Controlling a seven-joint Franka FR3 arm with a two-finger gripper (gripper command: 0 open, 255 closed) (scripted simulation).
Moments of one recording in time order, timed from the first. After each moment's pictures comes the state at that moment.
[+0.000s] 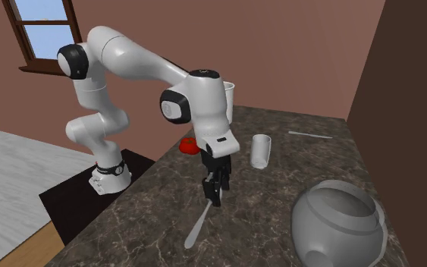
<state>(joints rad) -0.33 0.20 0.26 -1.80 -0.06 2.15 -0.20</state>
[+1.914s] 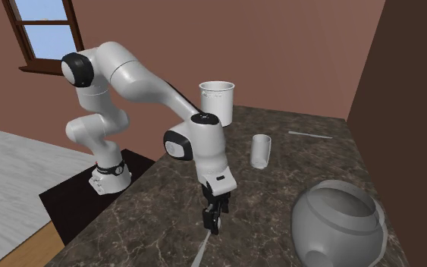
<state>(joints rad) -0.32 0.31 0.24 -1.94 -0.11 2.40 -0.17</state>
